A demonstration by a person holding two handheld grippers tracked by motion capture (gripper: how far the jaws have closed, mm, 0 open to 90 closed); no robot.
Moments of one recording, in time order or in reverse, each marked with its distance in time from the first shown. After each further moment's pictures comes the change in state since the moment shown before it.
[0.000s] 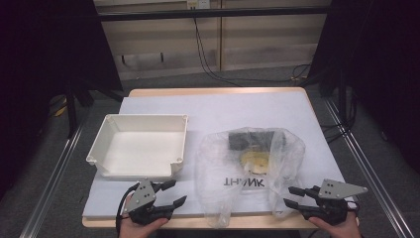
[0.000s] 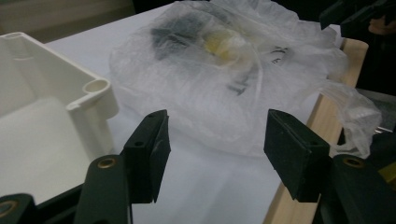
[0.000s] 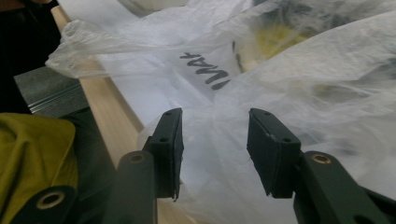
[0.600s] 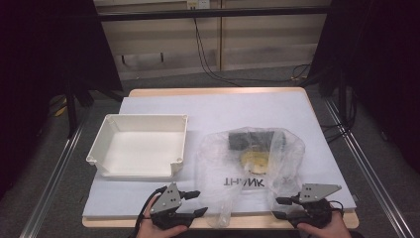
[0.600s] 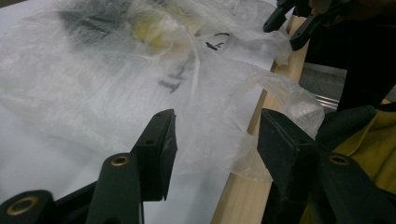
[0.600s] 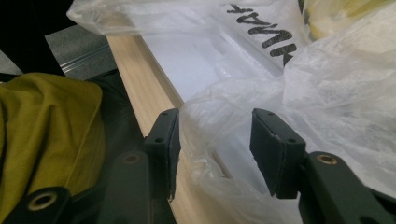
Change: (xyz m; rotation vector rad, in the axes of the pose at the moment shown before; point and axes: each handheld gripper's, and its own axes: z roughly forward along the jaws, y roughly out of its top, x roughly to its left) left arm -0.027 0.010 0.040 0.084 -0.181 0.037; right arm 0.011 -0.002 0.031 0.171 0.128 -0.023
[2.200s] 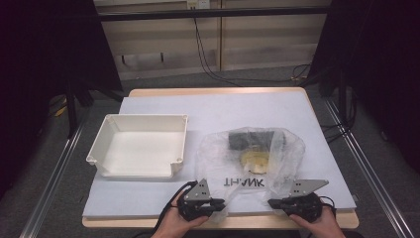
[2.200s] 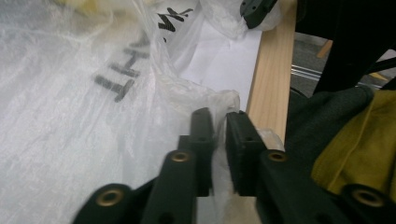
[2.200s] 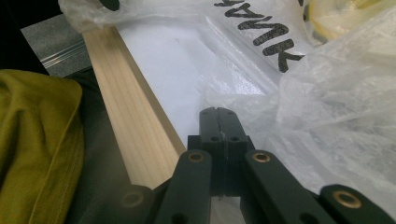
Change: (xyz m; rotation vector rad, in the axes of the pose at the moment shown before) left arm 0.008 0.006 0.066 0.161 -0.153 -0.012; right arm -0.007 0.006 0.019 0.048 -0.032 0.010
